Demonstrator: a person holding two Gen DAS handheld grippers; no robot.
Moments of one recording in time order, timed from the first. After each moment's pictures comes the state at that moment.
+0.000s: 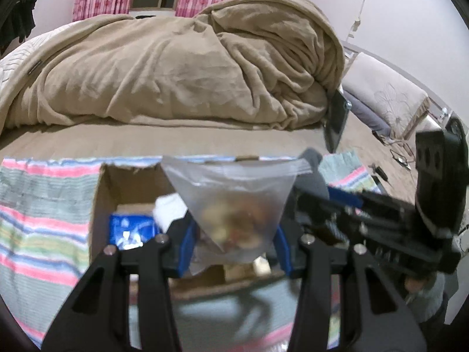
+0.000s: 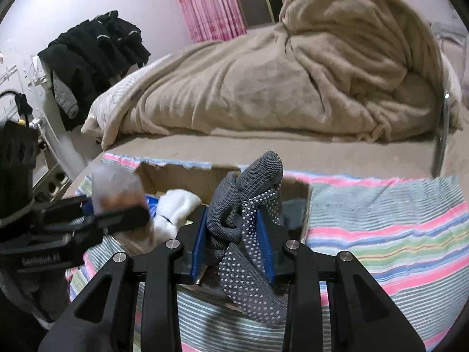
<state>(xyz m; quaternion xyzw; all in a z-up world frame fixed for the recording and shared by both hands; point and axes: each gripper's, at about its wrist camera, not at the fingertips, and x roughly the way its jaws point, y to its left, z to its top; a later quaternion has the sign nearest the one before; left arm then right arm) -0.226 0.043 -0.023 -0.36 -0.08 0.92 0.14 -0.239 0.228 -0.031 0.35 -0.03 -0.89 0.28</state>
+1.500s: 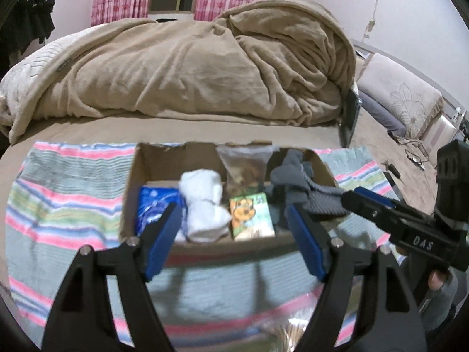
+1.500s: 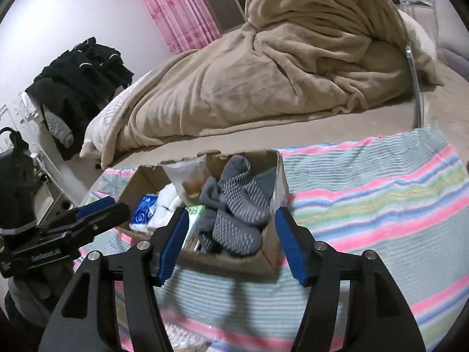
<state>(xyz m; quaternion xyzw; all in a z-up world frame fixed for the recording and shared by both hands) -0.171 0.036 -0.015 -0.36 -0.07 0.93 0.08 -0.196 0.265 -0.030 0.35 -0.11 -0.90 0.24</state>
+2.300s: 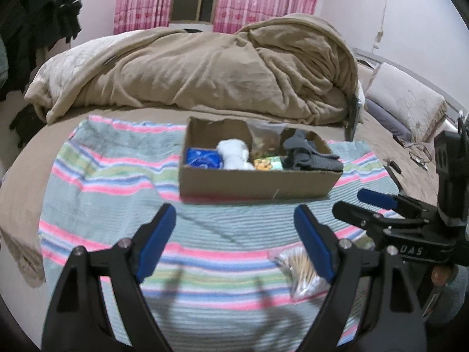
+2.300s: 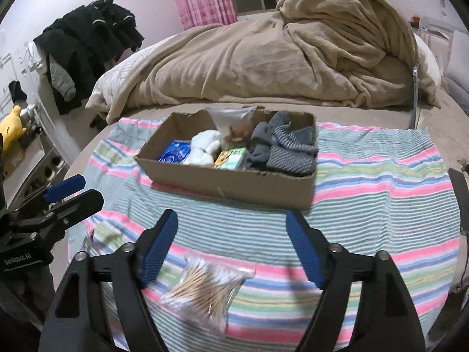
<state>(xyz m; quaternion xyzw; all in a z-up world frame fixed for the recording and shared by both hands) -0.062 0.003 -0.011 -0.34 -0.08 0.94 0.04 -0.117 0.213 -0.025 0.38 -0.01 -0.89 0.24</state>
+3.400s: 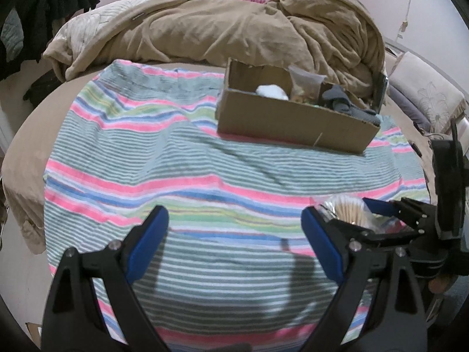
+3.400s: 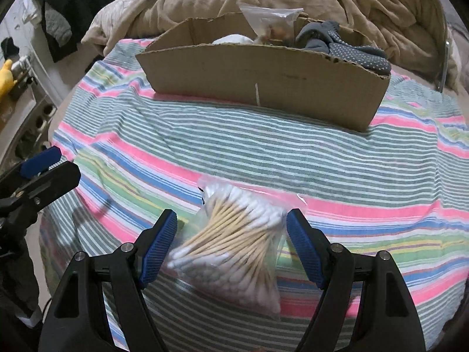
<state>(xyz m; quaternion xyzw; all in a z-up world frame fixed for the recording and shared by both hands) -0.041 -0.022 -0.075 -0.40 -0.08 0.91 -0.01 -0.099 0.161 -0.100 0.48 0.06 -0.84 0.24</state>
